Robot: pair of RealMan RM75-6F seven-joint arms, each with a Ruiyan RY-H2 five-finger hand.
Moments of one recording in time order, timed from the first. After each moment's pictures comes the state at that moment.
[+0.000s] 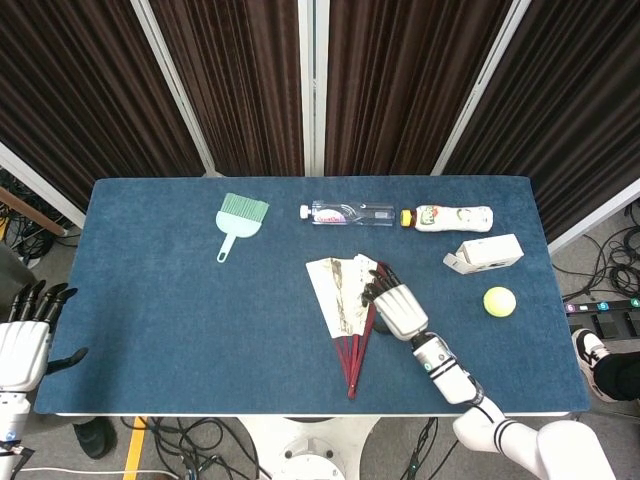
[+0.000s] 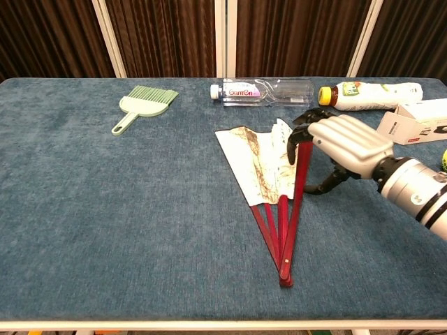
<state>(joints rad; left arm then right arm) -0.09 -1.17 -0.05 -1.54 1.49 1.50 0.03 0.60 -1.93 0.08 -0.76 -1.66 1.16 0.10</state>
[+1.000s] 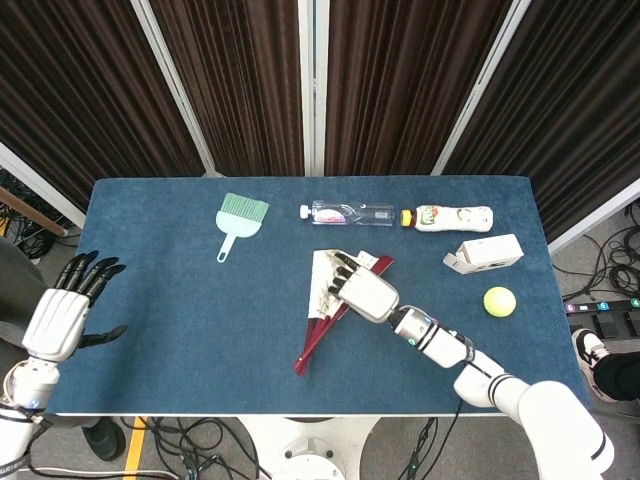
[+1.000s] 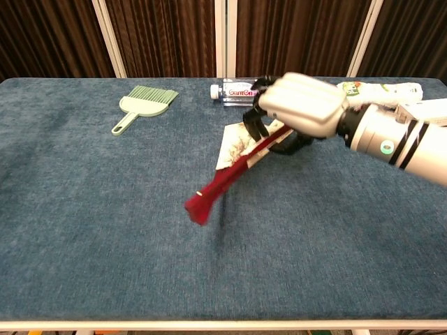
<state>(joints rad) -0.25 -1.15 -0.09 -1.56 1.61 1.42 -0.13 0.88 -1.81 0.00 -0.75 -1.79 1.18 0.15</state>
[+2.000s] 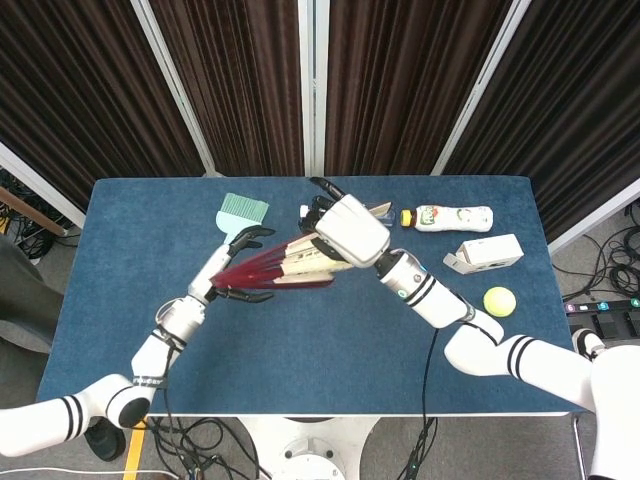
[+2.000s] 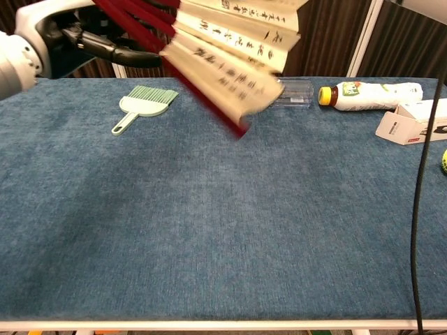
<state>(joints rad) -0.67 -1.52 -0.29 -1.53 1.34 1.00 -0.69 1.05 -1.45 0.27 -1.30 -1.53 1.04 0.02</state>
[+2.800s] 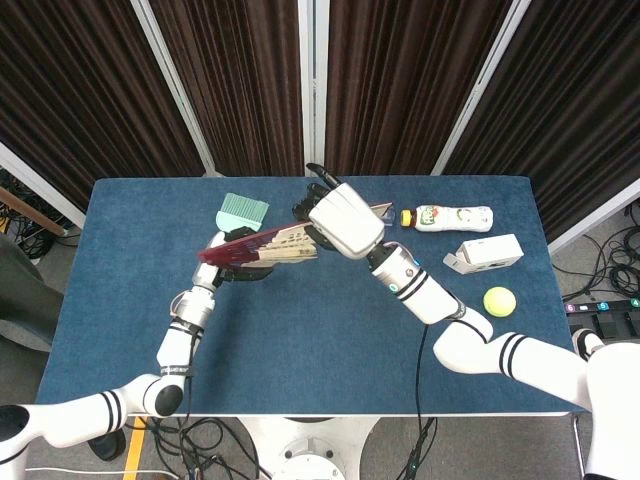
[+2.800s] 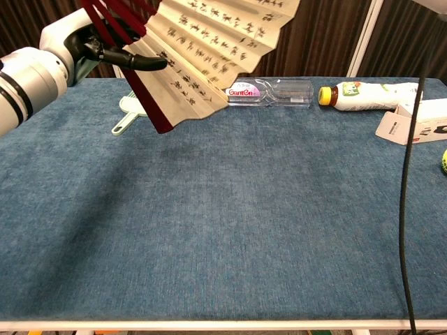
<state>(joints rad) -0.69 -1.70 -0.36 -1.38 1.14 1.07 -0.46 1.07 -1.45 0.30 -1.32 -1.47 1.04 -0.06</state>
